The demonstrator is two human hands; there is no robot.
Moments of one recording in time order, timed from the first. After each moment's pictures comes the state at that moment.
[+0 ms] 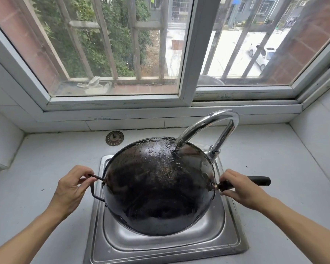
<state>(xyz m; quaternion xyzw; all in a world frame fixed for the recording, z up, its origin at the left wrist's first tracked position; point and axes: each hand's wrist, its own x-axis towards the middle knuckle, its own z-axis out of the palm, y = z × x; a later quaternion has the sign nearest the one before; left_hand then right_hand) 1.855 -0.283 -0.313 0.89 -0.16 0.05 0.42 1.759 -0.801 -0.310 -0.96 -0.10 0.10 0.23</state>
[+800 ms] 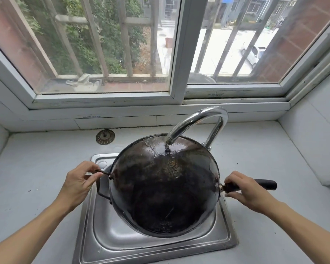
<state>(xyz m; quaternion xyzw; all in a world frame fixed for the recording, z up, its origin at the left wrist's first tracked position) 1.870 -0.321 -0.333 0.88 -0.13 0.00 0.46 1.728 -0.833 -0.305 -0.96 -0.05 0.09 0.24</state>
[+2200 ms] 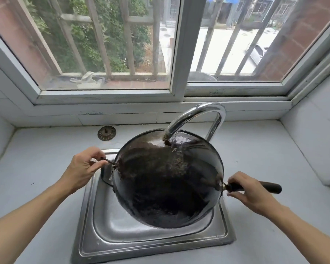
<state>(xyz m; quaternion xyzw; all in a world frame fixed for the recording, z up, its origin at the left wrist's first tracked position) 1.887 -0.332 -0.306 0.89 -0.19 -0.01 0.41 1.710 -0.833 -0.299 -0.97 -0.03 0.05 0.24</state>
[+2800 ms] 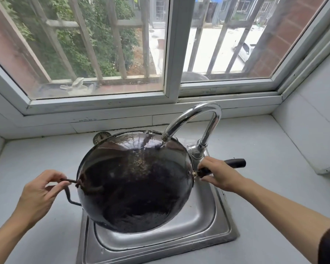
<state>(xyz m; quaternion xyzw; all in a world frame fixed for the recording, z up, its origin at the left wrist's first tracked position) 1.862 -0.249 -0.310 0.90 -0.09 0.05 0.42 1.782 -0.776 -0.304 -0.96 -0.12 0.08 0.23</state>
